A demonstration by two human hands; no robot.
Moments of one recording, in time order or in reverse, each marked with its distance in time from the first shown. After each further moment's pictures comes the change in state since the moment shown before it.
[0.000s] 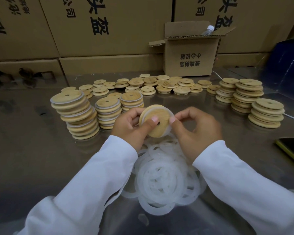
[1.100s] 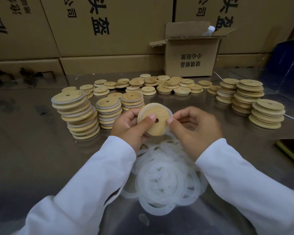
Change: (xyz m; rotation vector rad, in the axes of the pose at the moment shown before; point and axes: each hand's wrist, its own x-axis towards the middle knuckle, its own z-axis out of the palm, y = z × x) left_hand 0.001 0.002 0.004 -0.239 0.049 -0.111; right_hand 0.005 0.005 0.003 0.222 -0.006 0.007
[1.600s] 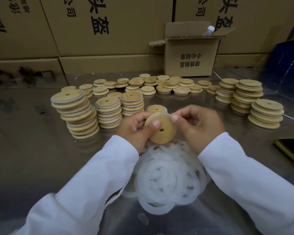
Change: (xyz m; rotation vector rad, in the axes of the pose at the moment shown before) left_hand -0.005 0.004 0.002 0.311 -0.104 -0.008; right_hand 0.006 -0.003 -0.008 -0.070 -0.063 -0.007
